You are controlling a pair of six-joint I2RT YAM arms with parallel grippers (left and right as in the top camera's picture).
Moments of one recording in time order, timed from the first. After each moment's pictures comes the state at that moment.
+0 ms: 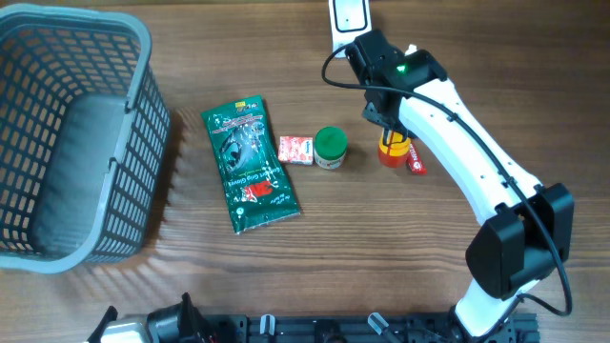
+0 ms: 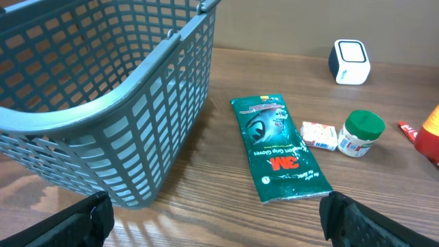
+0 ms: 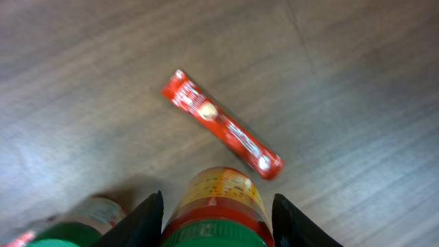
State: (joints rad) left arm 0.30 0.06 1.17 -1.47 0.13 0.03; right arm 0.46 1.88 1.68 -1.23 0.41 0.89
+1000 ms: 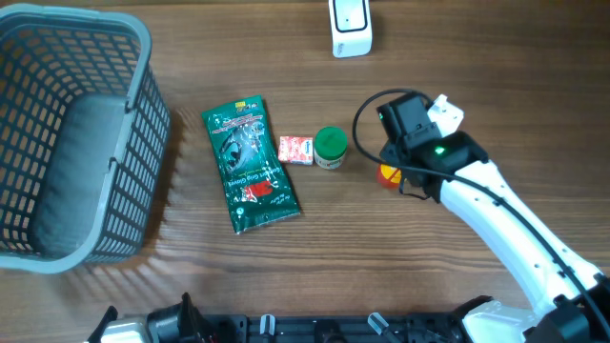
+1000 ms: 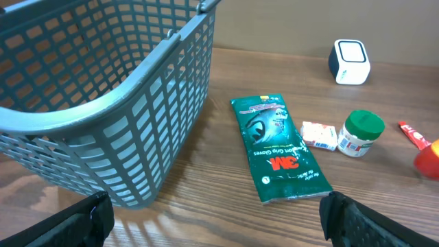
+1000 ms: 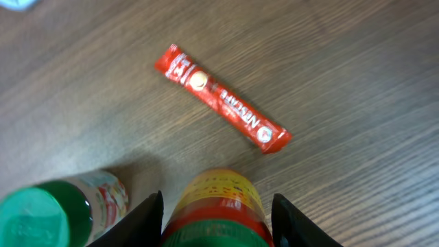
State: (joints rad) left arm 0.30 0.06 1.17 -1.47 0.13 0.03; right arm 0.47 1.45 1.08 -0.80 0.35 0.95
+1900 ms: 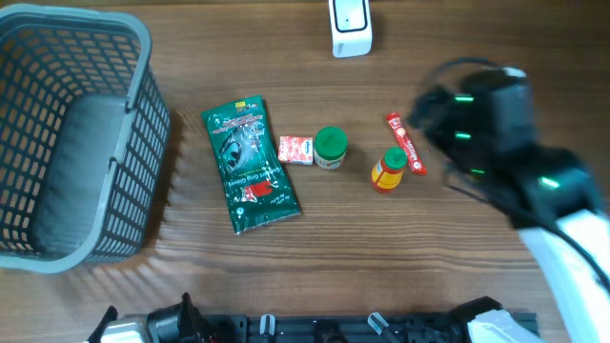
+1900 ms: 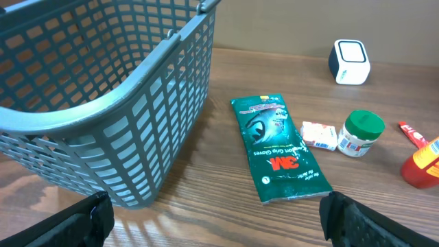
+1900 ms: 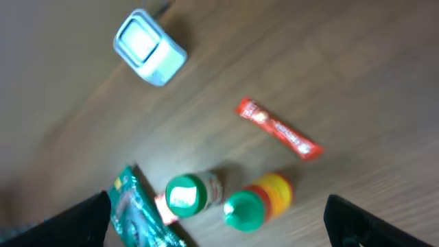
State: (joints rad) left arm 0.30 0.06 1.17 -1.47 0.13 0.03; right arm 0.26 1.17 1.36 -1.05 0.11 0.95
